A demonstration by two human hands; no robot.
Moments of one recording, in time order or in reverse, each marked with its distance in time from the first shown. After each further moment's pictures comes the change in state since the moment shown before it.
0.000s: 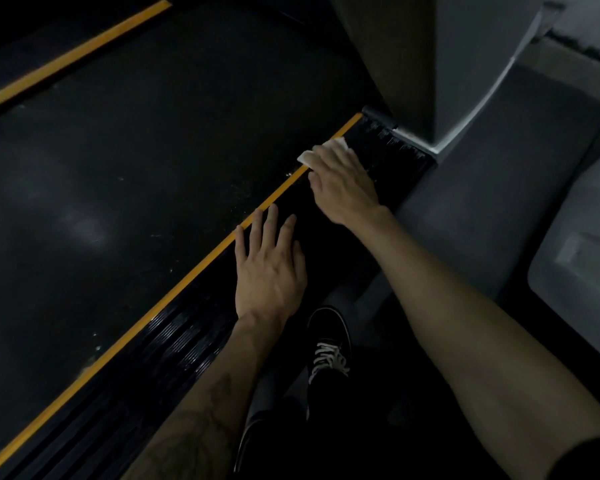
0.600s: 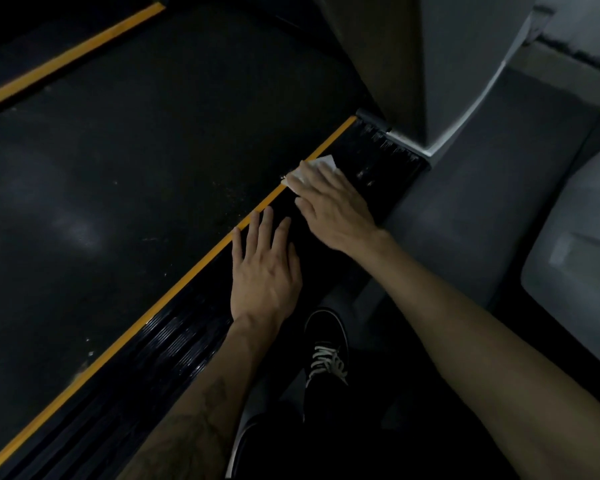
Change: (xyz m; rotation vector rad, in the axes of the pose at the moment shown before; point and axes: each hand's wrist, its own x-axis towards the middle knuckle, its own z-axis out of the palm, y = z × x) left_hand 0.000 -0.001 0.002 -0.009 0.005 0.018; right_hand -0.032 -0.007 0.005 -0.018 -0.028 -0.122
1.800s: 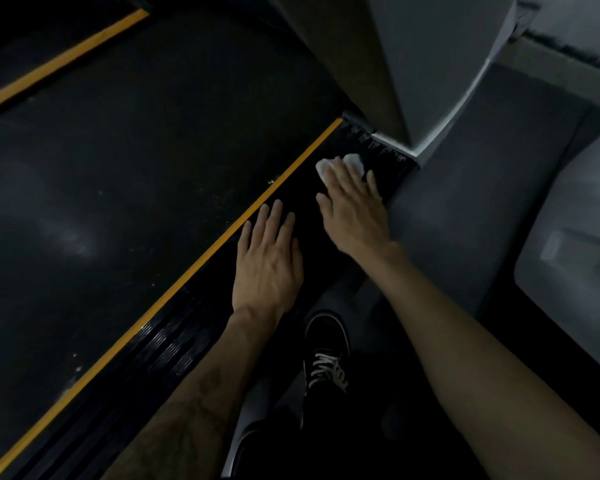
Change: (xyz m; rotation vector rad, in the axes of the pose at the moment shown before) left_hand 0.021 0.013 0.002 0.015 -0.022 0.096; right_hand -0.023 0.027 0.001 -0.005 0.038 0.313
